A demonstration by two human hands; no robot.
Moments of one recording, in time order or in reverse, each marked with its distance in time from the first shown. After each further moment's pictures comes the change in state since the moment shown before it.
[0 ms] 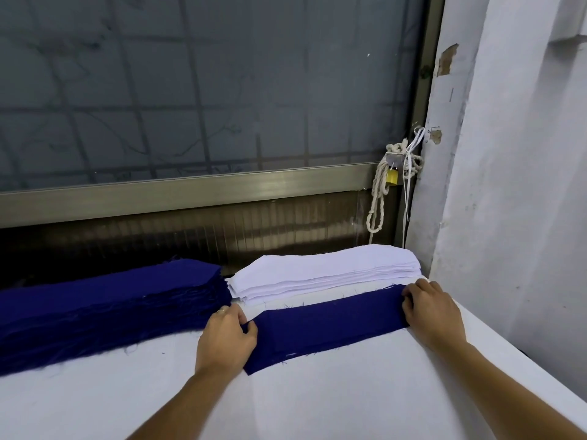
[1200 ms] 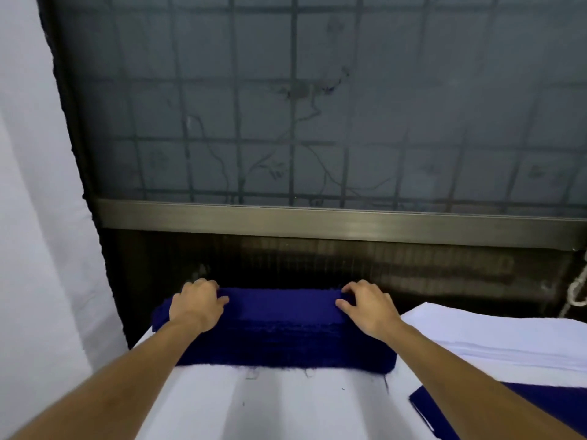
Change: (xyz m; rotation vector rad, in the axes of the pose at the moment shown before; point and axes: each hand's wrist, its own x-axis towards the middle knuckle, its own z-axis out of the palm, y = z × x) left_hand 0.101 -0.274 -0.261 0.334 -0.085 -0.230; right_hand 0.037 -0.435 -0.015 0.389 -0.340 -0.451
